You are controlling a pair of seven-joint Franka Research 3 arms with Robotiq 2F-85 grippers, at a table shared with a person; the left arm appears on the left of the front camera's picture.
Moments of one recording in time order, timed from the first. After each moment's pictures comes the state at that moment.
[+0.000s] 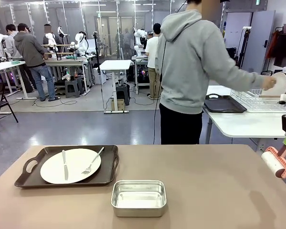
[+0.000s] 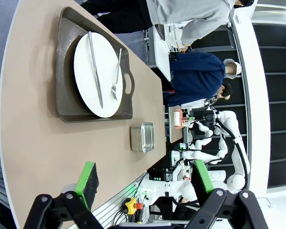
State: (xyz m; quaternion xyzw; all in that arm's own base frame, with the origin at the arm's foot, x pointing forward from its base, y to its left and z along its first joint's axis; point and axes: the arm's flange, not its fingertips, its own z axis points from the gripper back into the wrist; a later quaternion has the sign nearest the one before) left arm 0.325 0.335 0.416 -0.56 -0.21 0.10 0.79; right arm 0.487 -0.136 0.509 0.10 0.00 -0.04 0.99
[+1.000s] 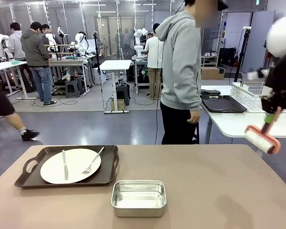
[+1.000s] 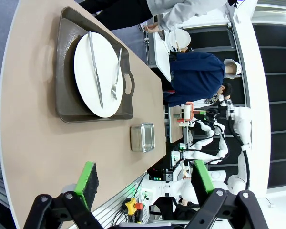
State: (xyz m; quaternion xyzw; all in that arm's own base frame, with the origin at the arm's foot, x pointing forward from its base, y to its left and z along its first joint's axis) left arm 0.325 0.335 0.416 -0.56 -0.21 0.10 0.79; right arm 0.504 0.004 0.607 -0.03 -0.06 0.23 0.97
